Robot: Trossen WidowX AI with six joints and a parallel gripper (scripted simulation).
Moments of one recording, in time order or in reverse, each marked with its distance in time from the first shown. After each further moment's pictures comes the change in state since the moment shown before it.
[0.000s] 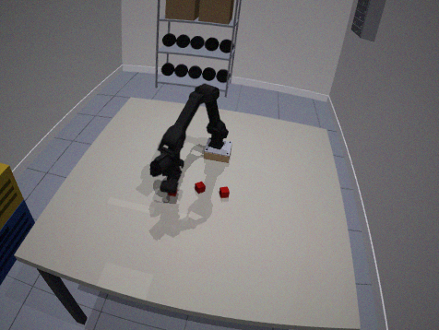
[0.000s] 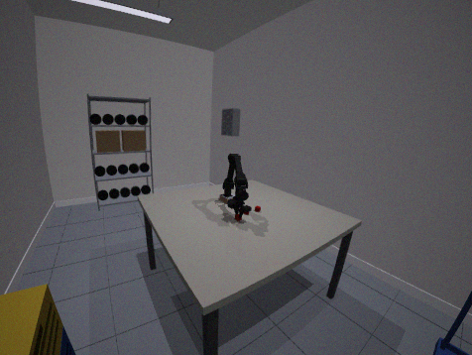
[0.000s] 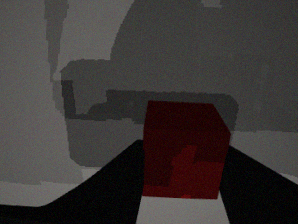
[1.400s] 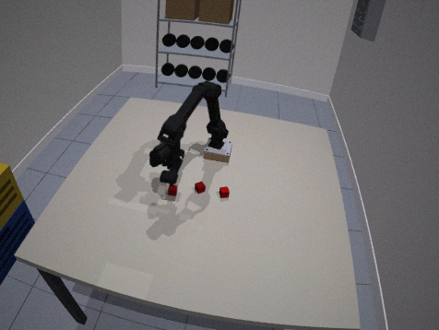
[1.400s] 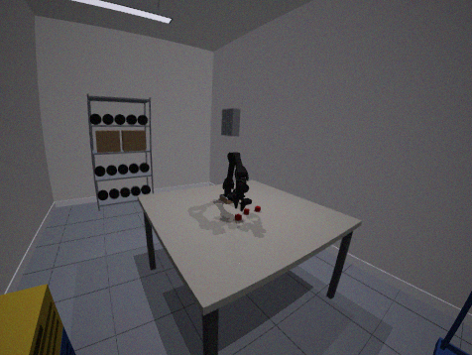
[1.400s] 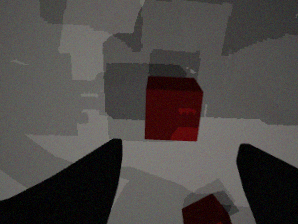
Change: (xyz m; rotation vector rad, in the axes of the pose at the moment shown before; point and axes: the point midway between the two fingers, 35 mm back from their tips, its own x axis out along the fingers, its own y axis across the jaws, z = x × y) arm -0.052 -0.001 -0.001 0.000 0.004 -0.008
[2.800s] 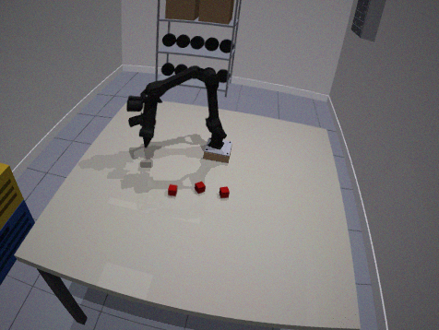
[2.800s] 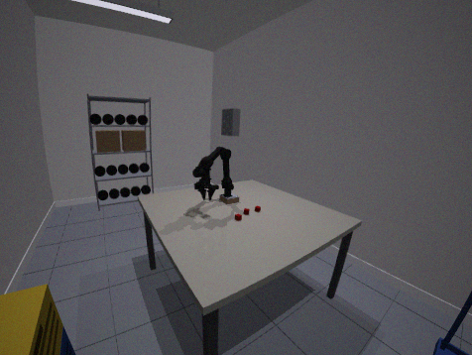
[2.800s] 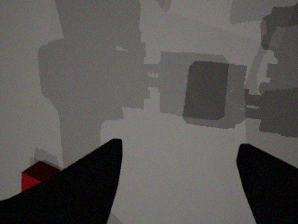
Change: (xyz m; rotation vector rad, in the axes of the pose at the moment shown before) arm -0.052 -0.158 0.155 -0.210 -0.104 0.223
